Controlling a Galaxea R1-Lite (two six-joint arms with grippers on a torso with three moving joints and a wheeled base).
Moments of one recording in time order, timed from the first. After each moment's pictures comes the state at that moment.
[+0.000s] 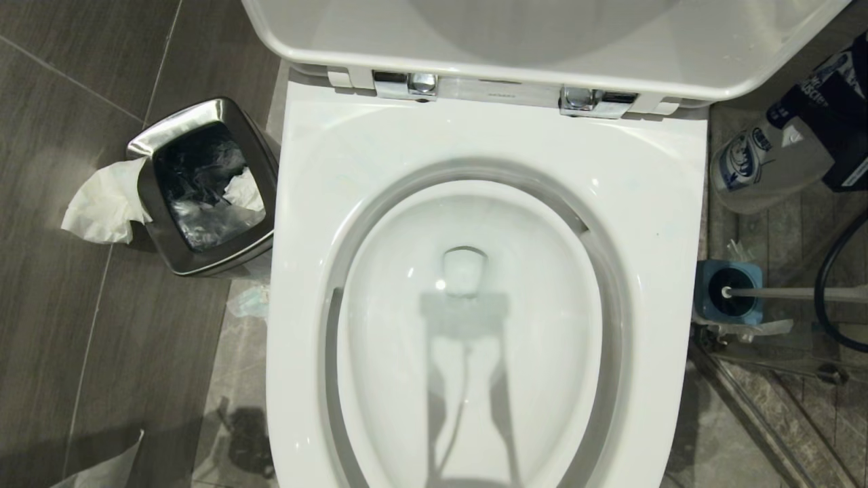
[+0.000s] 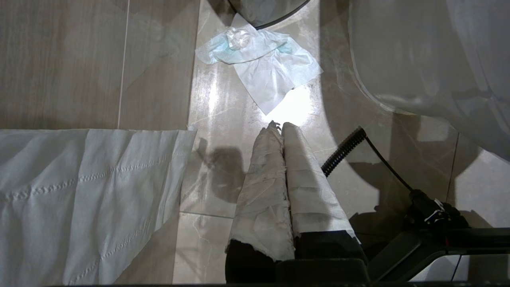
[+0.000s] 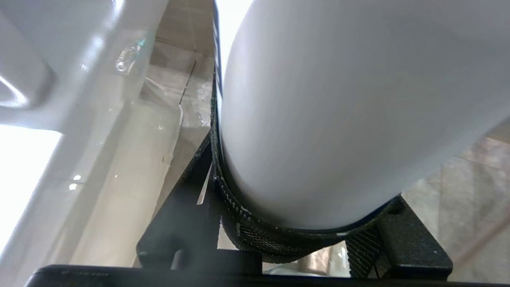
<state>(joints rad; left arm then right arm) 0.01 0.00 0.00 0.00 0.00 0.01 -0.01 1.33 -0.77 -0.93 0.00 -0.11</state>
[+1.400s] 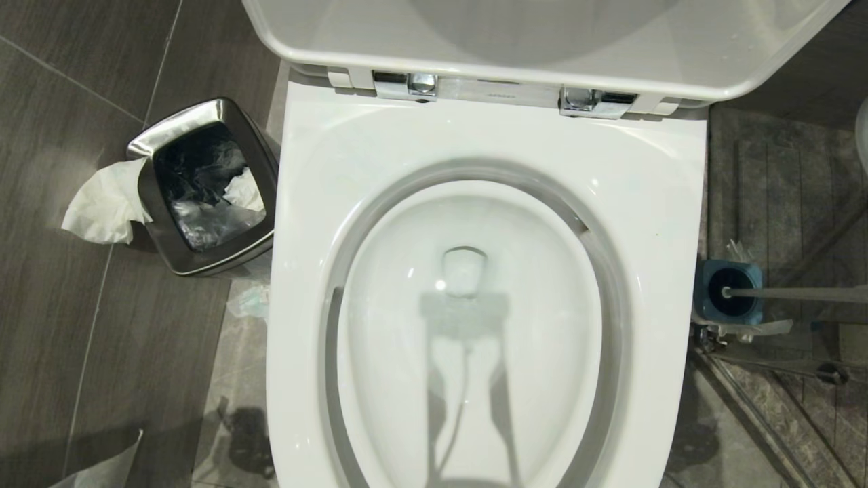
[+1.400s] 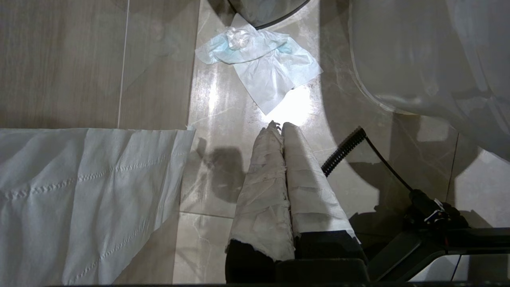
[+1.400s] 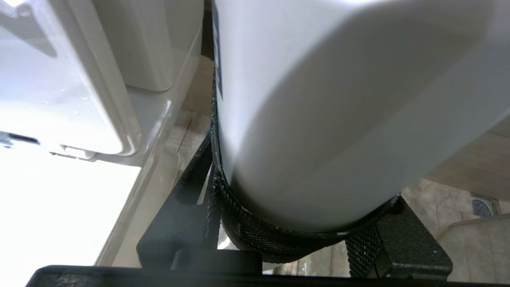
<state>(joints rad) 0.01 0.00 0.00 0.00 0.00 0.01 -0.02 0.88 -0.72 -0.72 -0.02 -0.14</state>
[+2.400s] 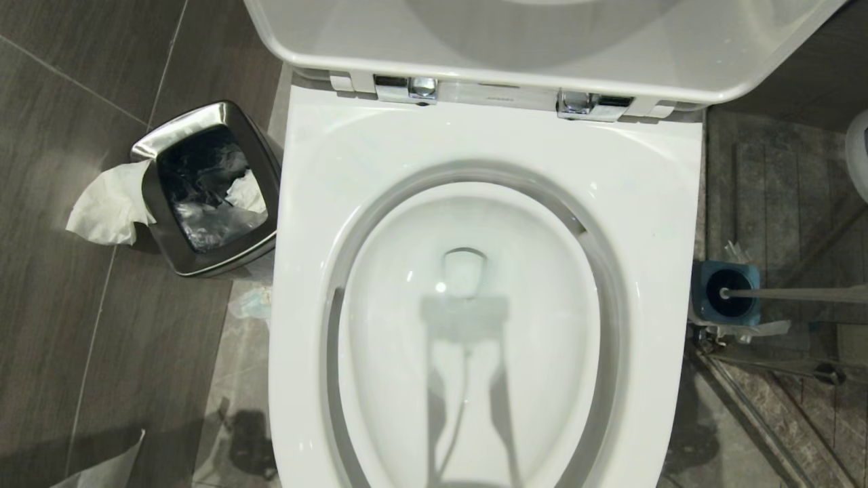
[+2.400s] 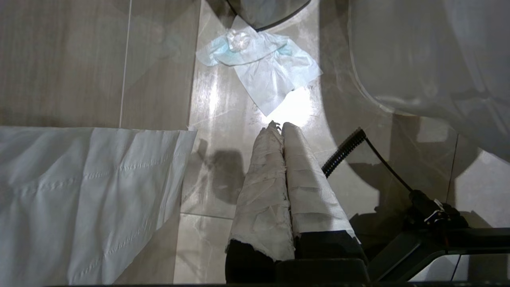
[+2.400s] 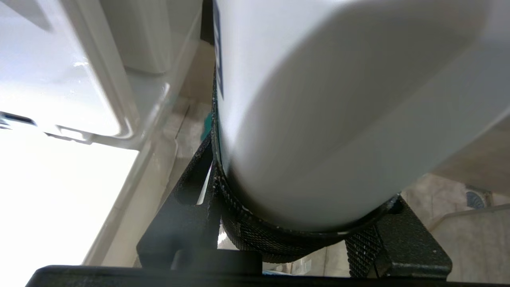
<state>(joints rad) 0.01 0.00 0.00 0.00 0.00 0.01 -0.02 0.87 -0.71 -0.69 -0.02 -0.16</state>
